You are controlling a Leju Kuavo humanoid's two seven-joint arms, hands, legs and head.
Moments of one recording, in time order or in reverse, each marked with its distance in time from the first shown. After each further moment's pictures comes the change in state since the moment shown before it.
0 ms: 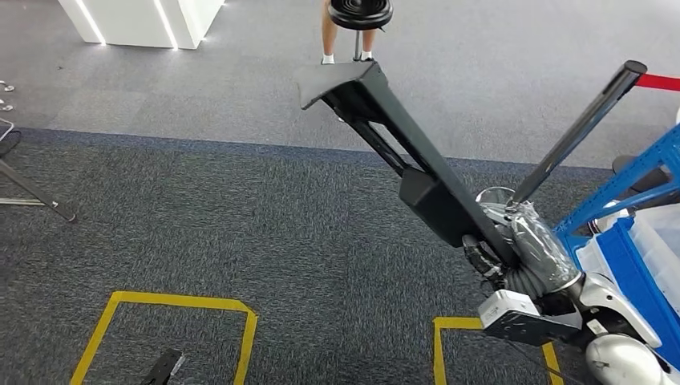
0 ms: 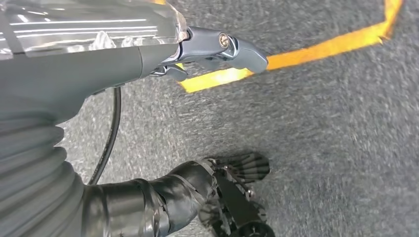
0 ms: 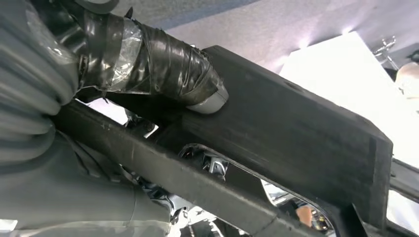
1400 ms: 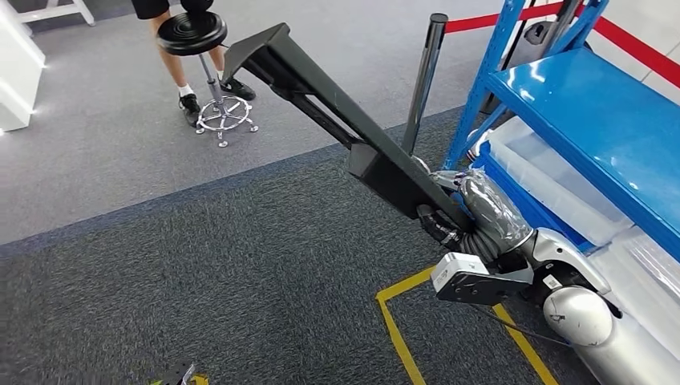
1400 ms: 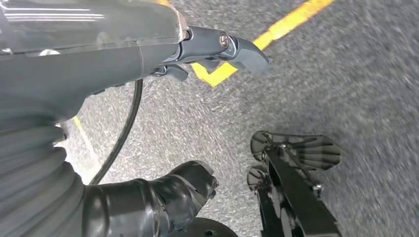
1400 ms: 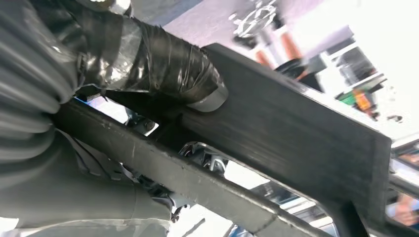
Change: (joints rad) left arm -0.006 -0.048 0.030 -0.003 0.099 0.061 0.376; right arm -0.262 0.149 0.189 0.120 -0.013 0.030 0.046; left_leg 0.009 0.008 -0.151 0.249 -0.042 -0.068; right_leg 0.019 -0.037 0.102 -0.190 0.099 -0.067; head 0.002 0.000
